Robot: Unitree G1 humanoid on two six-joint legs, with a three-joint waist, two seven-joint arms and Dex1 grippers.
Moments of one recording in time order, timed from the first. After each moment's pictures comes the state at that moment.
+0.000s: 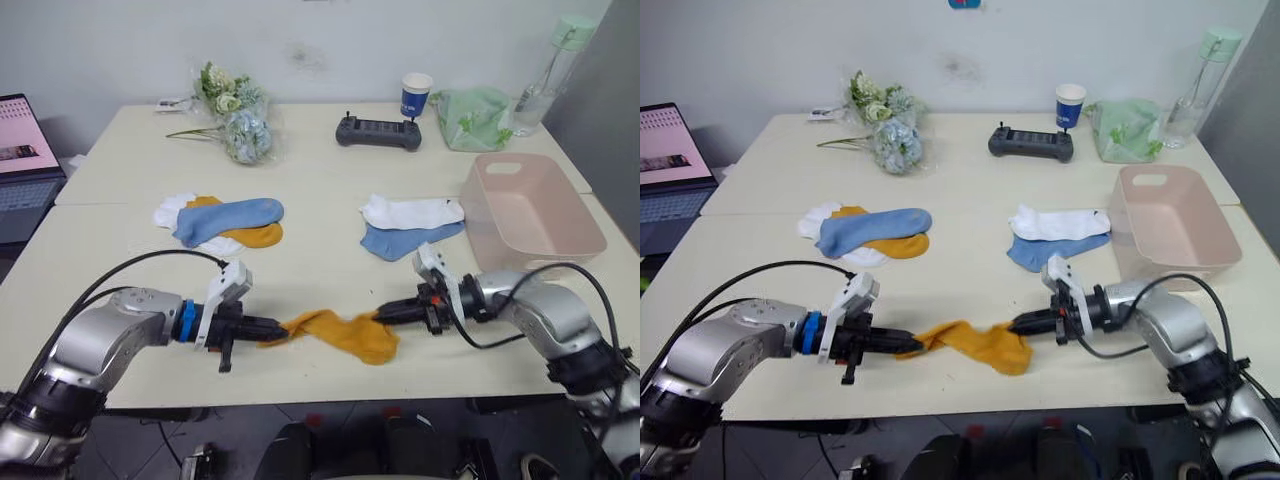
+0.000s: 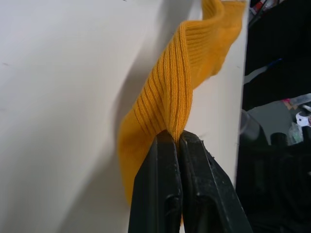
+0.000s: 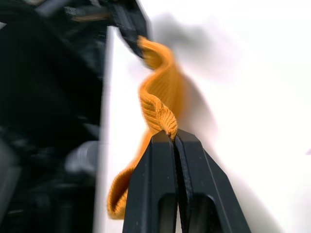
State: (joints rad) left arm -0.33 0.91 -0.17 -0.09 -0.60 0.75 -1.19; right arm -0.53 -0.65 0.31 -0.01 0.51 0.67 1.17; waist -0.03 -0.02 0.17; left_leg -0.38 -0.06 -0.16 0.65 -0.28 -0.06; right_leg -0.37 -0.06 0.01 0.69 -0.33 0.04
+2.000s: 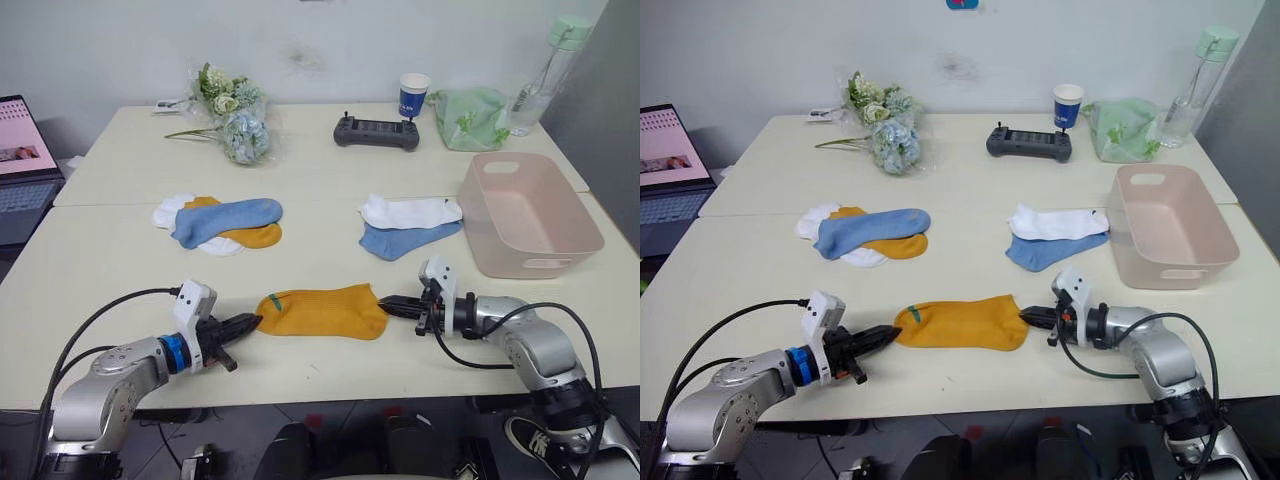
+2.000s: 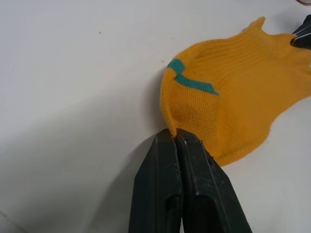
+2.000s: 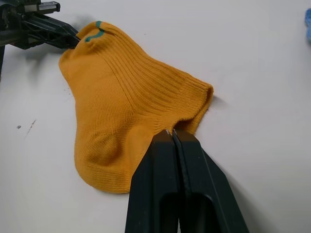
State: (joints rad) left arm 0.07 0.63 0.18 -0.23 -0.55 0.68 -0.83; right arm -0.25 -0.51 0.15 -0.13 0.38 0.60 0.93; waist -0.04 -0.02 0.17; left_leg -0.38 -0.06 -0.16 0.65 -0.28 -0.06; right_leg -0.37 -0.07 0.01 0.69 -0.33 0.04
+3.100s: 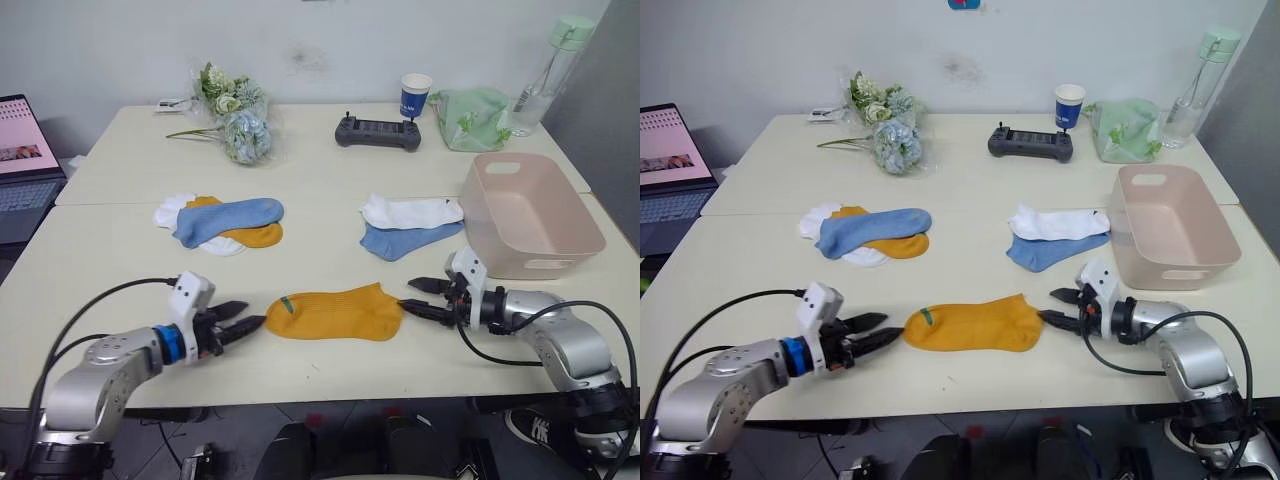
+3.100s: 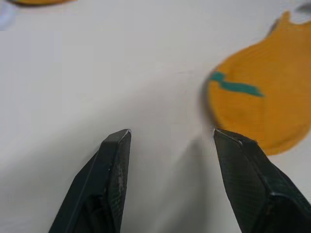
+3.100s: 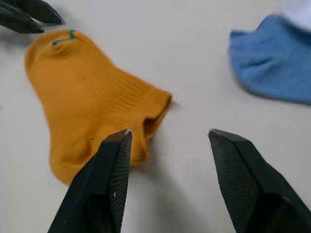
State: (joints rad) left arm 0.01 0.74 0.21 -0.18 -0.52 0.62 -0.84; right arm -0.26 -0.62 0.07 -0.15 0.36 0.50 0.92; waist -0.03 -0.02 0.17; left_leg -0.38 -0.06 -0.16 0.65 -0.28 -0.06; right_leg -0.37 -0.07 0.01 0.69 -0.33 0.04
